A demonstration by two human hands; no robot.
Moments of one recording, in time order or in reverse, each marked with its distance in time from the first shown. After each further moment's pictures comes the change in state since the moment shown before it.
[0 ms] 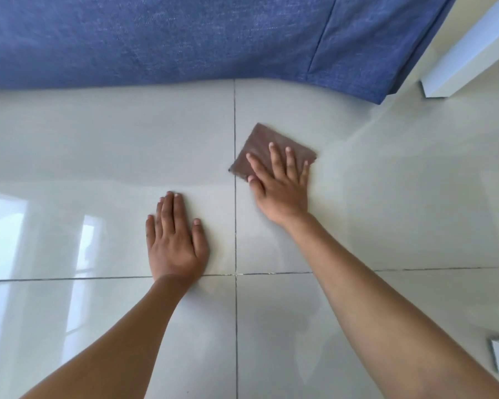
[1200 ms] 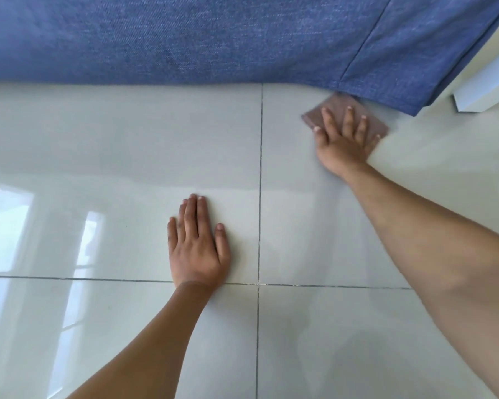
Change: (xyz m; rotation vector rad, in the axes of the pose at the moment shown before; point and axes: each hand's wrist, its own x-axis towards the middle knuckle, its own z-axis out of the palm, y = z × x) left_hand 0.001 -0.002 0.004 -0.028 -0.004 -0.003; right_hand 0.096 0.048 -0.042 -0.037 0.001 0.313
